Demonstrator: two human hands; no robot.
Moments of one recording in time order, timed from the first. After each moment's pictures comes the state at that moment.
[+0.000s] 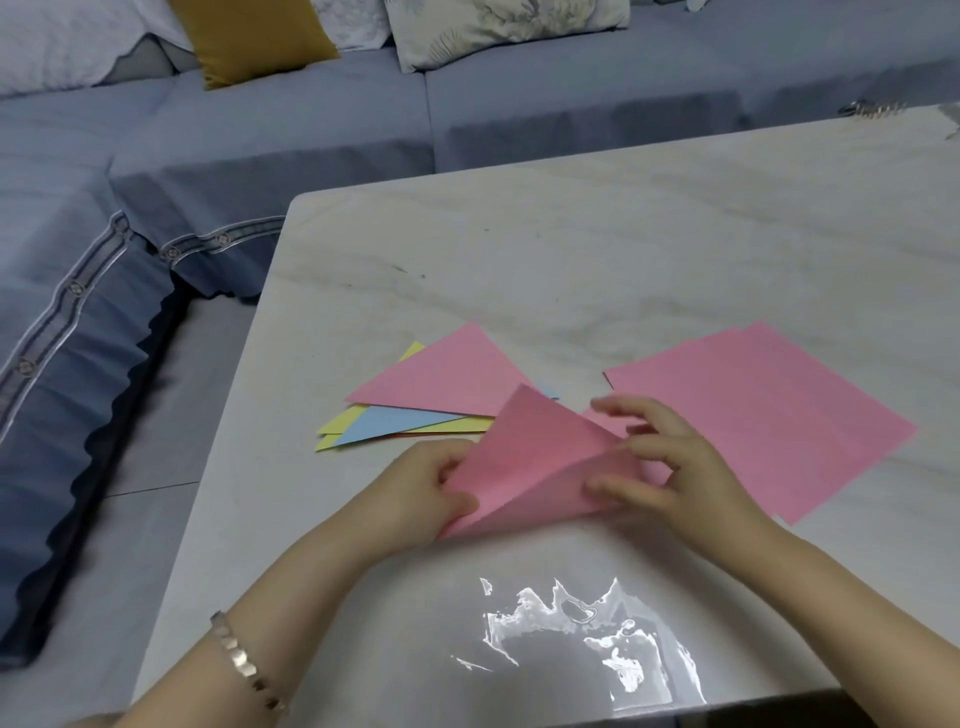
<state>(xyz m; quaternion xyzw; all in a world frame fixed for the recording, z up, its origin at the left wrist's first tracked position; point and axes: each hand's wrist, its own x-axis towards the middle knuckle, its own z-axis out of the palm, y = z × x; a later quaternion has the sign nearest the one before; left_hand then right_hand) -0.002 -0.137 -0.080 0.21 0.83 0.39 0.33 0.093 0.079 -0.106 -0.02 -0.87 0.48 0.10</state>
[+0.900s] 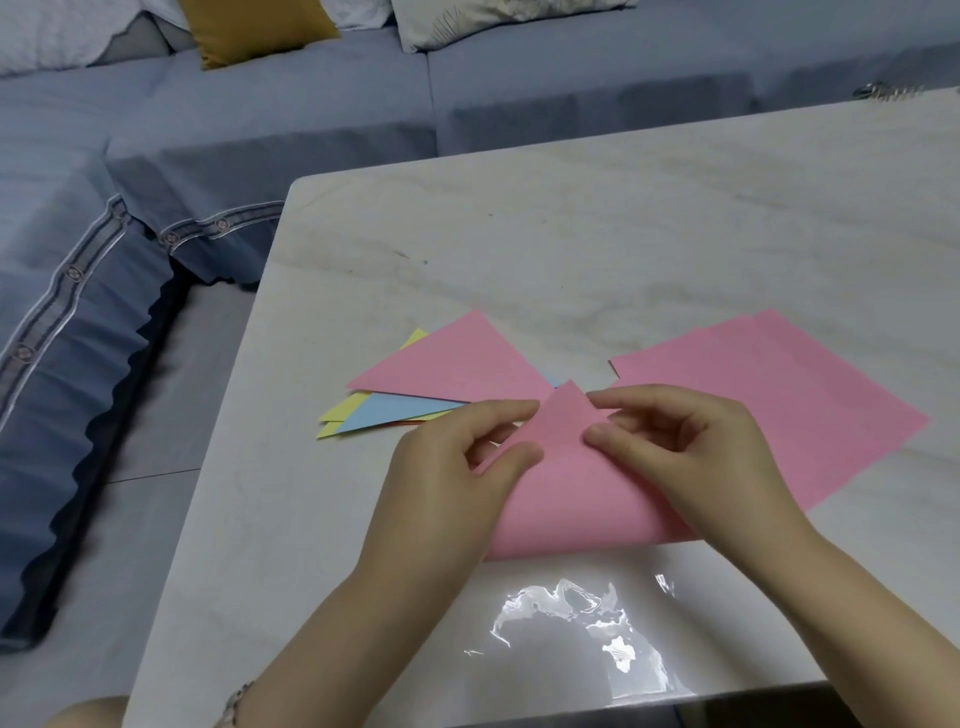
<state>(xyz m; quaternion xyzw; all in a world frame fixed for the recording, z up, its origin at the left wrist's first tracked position) 0.044 -0.115 -0.041 0.17 0.84 0.51 0.10 0.095 0.047 -0.051 -0.14 -0.78 0.60 0.13</state>
